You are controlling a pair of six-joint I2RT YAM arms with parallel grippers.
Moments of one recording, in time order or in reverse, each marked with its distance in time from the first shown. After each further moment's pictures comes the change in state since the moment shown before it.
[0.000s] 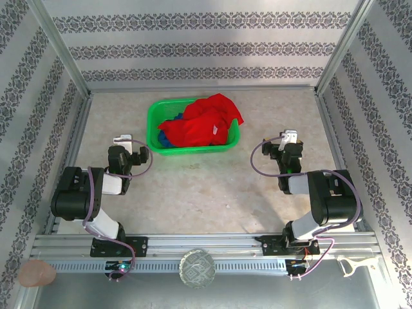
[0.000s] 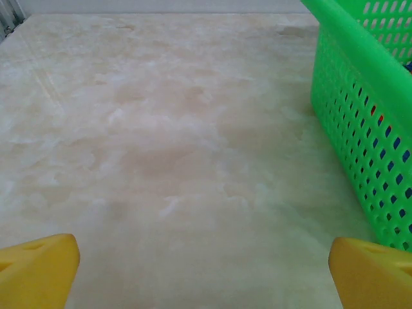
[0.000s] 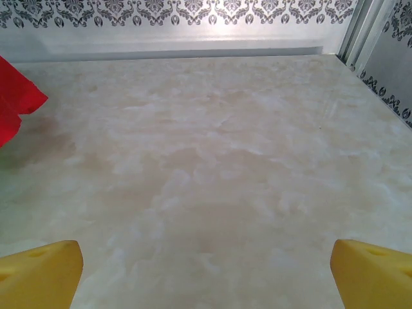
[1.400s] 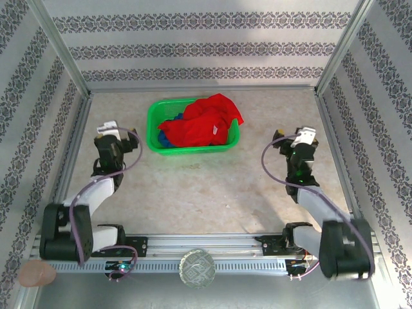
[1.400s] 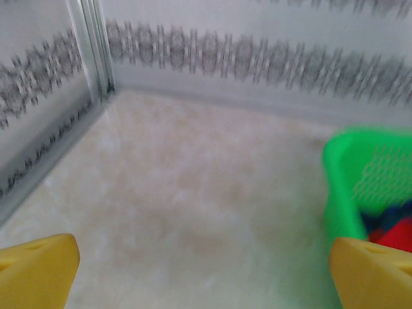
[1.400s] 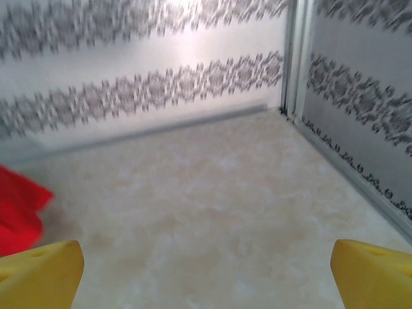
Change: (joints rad) left arm -0.006 -0.421 0.207 -0.506 -0.171 -0.151; right arm -0.016 -0.509 0.052 -0.404 0.094 0.171
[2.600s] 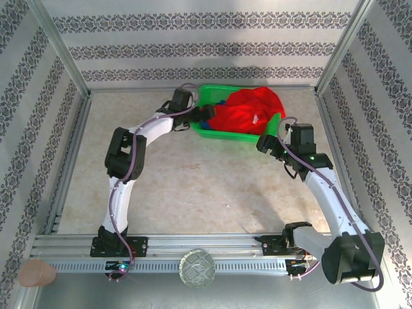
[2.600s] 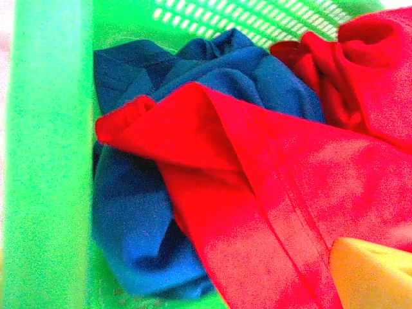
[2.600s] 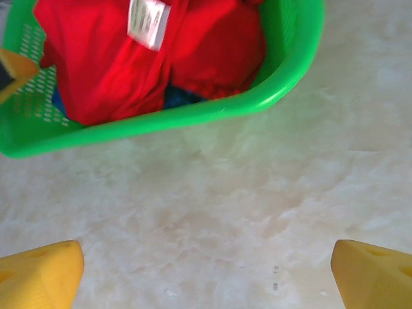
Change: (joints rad) left arm -0.406 1.082 1.210 -0.541 0.554 -0.435; right arm 0.060 0.076 0.451 -1.024 -0.357 0.272
